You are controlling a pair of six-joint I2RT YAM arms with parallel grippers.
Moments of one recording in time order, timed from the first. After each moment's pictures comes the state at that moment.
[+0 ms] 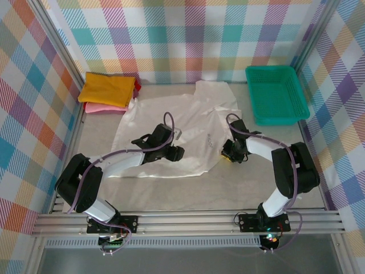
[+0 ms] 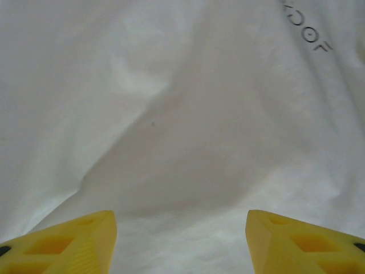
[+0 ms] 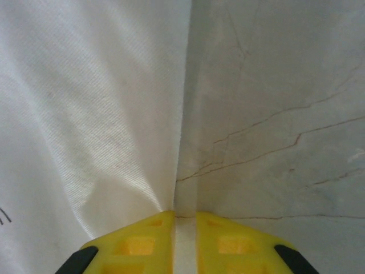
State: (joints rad) left arm -0.69 1.54 0.91 -0.26 0.04 -0.20; right arm 0.34 1.65 0.87 -0.48 -0.17 0.89
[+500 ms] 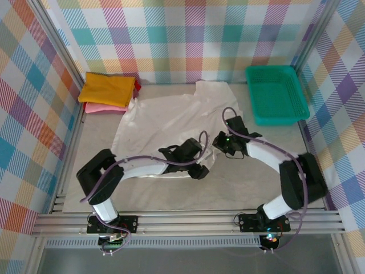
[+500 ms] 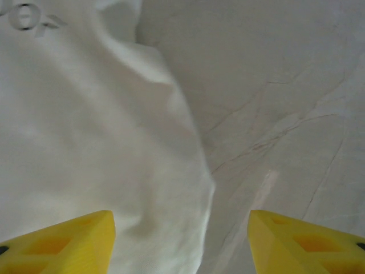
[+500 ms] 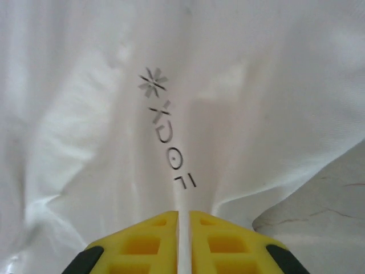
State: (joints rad) left arm -0.97 1.75 1.04 -0.21 0.10 -0.06; right arm 0.38 1.46 0.84 -0.30 -0.23 0.86
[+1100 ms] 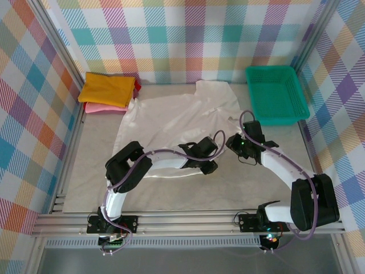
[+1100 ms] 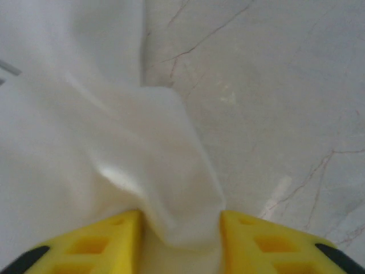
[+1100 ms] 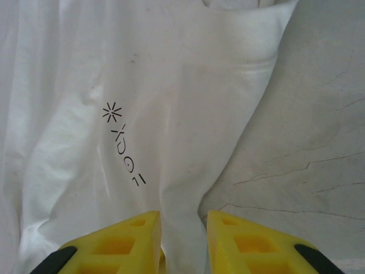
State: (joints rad) left arm -0.99 2.02 1.28 -0.24 0.02 -0.04; right arm 0.26 1.30 0.71 -0.31 -0.20 0.82
